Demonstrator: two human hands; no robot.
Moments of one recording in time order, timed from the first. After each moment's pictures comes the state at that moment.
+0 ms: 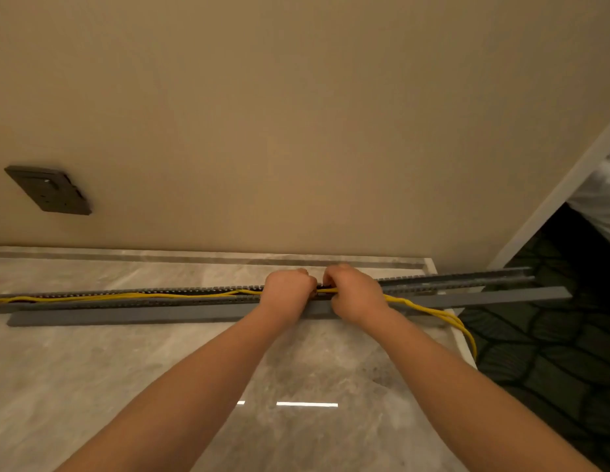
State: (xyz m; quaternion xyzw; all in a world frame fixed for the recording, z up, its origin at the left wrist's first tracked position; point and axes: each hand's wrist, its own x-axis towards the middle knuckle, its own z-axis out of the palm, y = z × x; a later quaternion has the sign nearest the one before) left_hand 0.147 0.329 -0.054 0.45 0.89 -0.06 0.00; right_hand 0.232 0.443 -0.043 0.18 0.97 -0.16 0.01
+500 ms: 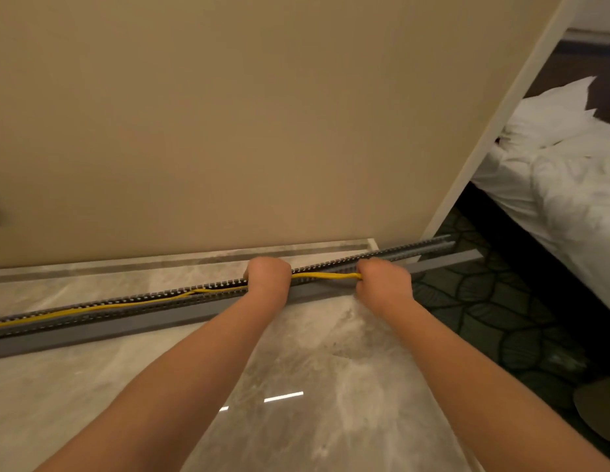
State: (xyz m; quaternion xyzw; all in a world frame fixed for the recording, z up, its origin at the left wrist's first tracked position) left_hand 0.170 0.367 -0.040 0.44 0.88 -0.20 0.04; right_hand 0.321 0.494 -0.027 0.35 0.93 0.03 0.03
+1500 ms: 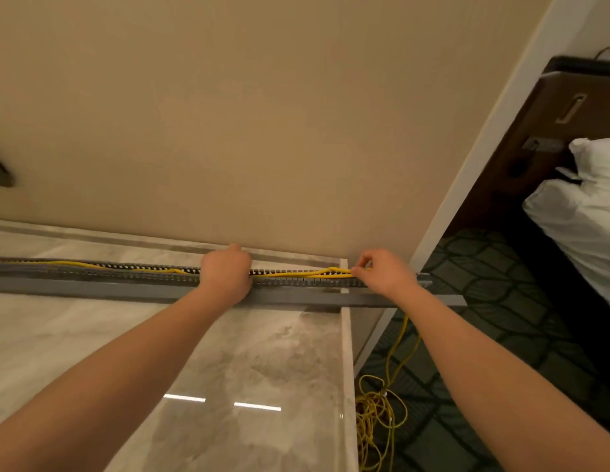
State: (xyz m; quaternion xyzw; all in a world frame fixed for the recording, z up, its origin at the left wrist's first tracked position) left_hand 0.209 0.401 -0.027 0.29 0.95 -0.09 -0.02; right_hand 0.339 0.649 -0.021 0.26 0.94 -0.24 0.00
